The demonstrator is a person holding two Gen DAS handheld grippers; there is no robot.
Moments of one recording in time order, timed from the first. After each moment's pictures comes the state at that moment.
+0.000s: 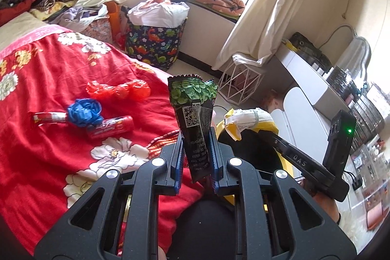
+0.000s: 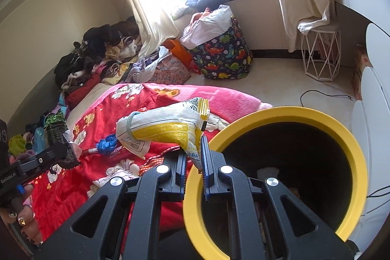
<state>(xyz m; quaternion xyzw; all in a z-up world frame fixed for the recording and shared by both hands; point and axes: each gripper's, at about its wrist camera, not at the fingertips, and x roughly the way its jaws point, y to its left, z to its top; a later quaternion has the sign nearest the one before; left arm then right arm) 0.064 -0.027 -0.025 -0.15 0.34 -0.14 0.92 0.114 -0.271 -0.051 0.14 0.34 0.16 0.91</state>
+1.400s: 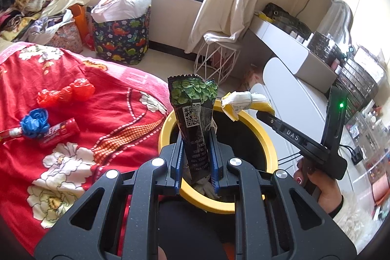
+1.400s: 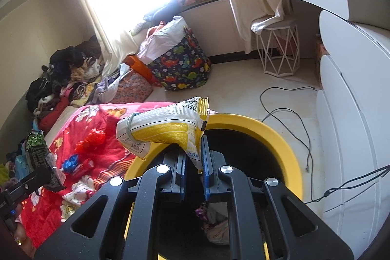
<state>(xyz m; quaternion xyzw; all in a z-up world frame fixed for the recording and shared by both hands) 0.080 -0.113 -0.039 -0.08 0.37 -0.22 0.90 0.102 -0.360 -0.064 0.17 0.34 0.05 0.92</state>
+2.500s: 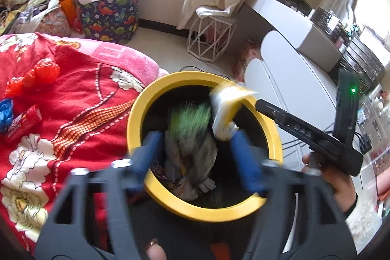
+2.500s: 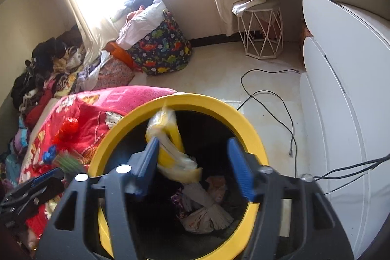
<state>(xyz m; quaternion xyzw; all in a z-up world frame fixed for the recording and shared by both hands) 0.108 -0.166 -0.081 -0.06 0.42 -0.23 0.88 0.108 -0.388 -0.093 0.17 0.39 0.01 0.90</state>
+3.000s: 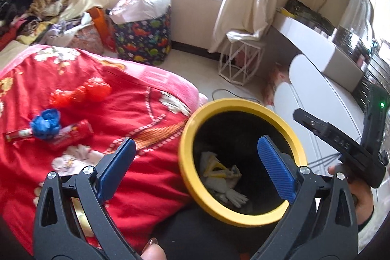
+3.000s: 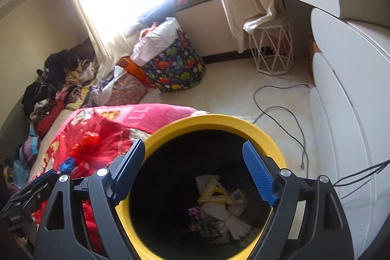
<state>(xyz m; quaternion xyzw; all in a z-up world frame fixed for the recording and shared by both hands) 0.100 -0.122 -0.053 -0.05 0.36 -0.14 0.92 0.099 -0.368 -0.063 0.18 0.34 0.04 0.92</state>
